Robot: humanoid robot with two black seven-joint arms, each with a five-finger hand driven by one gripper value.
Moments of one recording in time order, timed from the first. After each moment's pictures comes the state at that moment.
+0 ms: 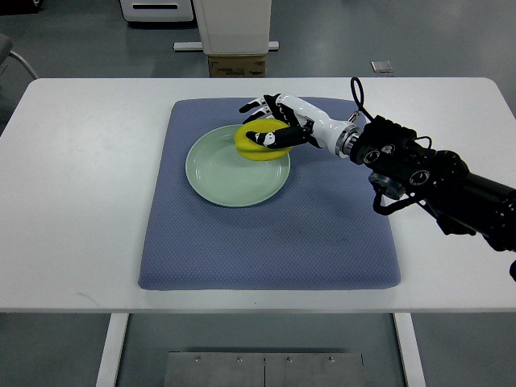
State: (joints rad) left arm -0.01 0.00 -0.10 -0.24 0.09 0.07 -0.21; right arm 1.20 0.00 -0.21 0.48 -0.26 0.14 0.49
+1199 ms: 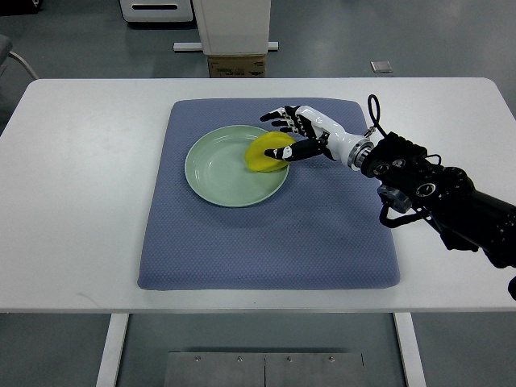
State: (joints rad) left arm -0.01 0.00 -0.10 -0.24 0.09 0.07 -0.21; right arm 1.12 0.00 -0.16 0.45 -0.26 0.13 0.47
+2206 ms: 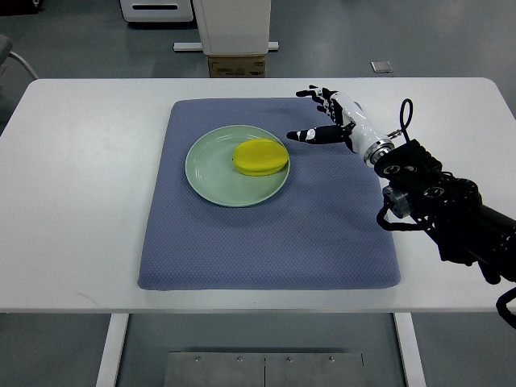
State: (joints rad) left arm -0.01 0.00 -0.10 -0.24 0.09 0.07 -0.21; right arm 1.03 0.00 0.08 0.41 -0.26 -0.03 0.49
